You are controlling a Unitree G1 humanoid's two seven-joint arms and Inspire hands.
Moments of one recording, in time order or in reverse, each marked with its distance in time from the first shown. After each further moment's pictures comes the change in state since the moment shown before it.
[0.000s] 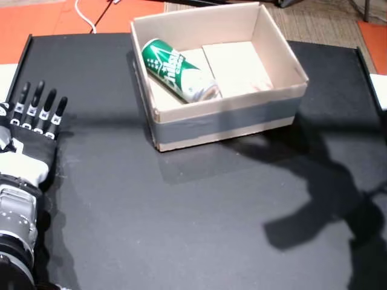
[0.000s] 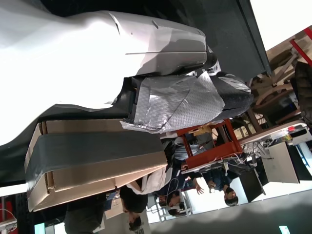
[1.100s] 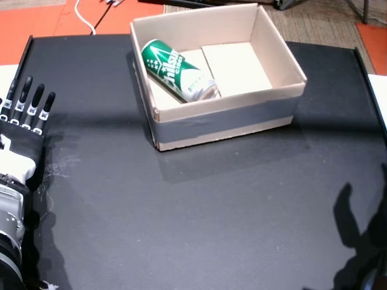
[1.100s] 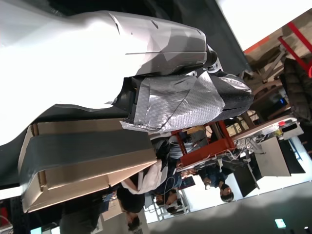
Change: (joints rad) left arm 0.001 0.044 0.001 0.000 0.004 0.010 -0.014; right arm 0.376 0.492 -0.268 0.400 0.310 -0.249 -0.072
